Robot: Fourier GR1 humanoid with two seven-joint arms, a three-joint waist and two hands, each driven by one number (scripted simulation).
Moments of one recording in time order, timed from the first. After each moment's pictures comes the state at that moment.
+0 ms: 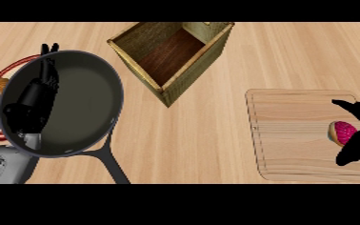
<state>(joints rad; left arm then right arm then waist) -0.21 0.47 -0.11 -1.53 0.06 0.15 0.01 -0.21 -0.70 0.06 -1.27 0.36 0.55 0.61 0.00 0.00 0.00</state>
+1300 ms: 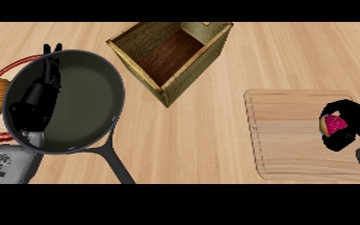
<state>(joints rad) -0.21 0.43 -0.08 -1.51 0.02 0.13 0.00 -0.21 -0.59 0.03 -1.26 0.65 0.40 0.50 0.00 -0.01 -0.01</state>
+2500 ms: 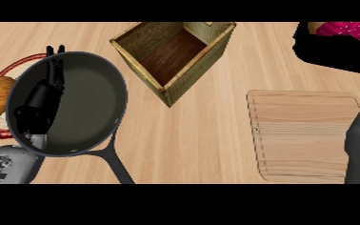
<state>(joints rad) -0.21 0.47 -0.14 -1.53 0.06 0.17 -0.01 -0.82 -0.29 0.04 -1.96 0.96 0.22 1.06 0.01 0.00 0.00</state>
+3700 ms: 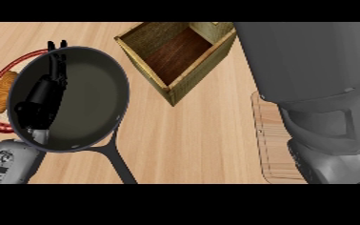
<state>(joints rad) -0.25 0.49 -0.17 -1.52 0.09 0.18 -0.01 -1.67 -0.06 -0.21 -0.92 0.93 0.15 1.05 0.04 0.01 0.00</state>
